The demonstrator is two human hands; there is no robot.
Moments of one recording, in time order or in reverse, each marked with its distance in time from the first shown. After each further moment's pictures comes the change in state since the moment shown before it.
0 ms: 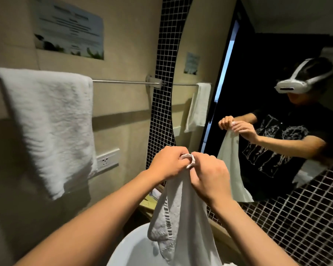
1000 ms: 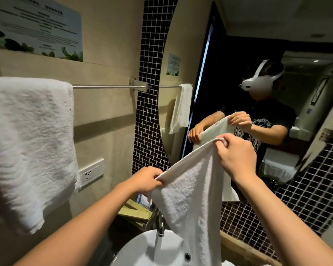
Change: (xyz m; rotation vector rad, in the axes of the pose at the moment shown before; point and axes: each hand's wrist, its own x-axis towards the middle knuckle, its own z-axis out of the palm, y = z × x) left_hand 0.019 -0.102 0.014 0.014 -0.404 0.008; right_hand 0.070 0.029 -0.050 -0.080 0.076 0.387
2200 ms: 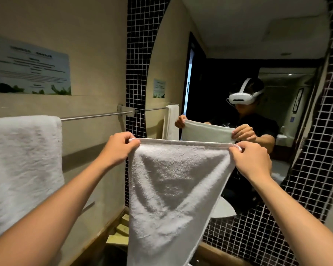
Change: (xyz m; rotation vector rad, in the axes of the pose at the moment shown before) left_hand 0.007 0.036 -0.144 -0.239 0.633 0.049; right_hand 0.033 0.046 -0.056 -0.025 0.017 0.240
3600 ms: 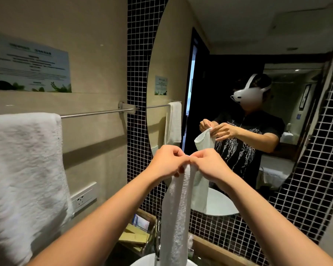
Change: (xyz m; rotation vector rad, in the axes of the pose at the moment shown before) left_hand -0.053 0.097 0.091 -0.330 -0.300 -0.167; right_hand -0.030 -0.060 0.048 0.429 -0.597 -0.019
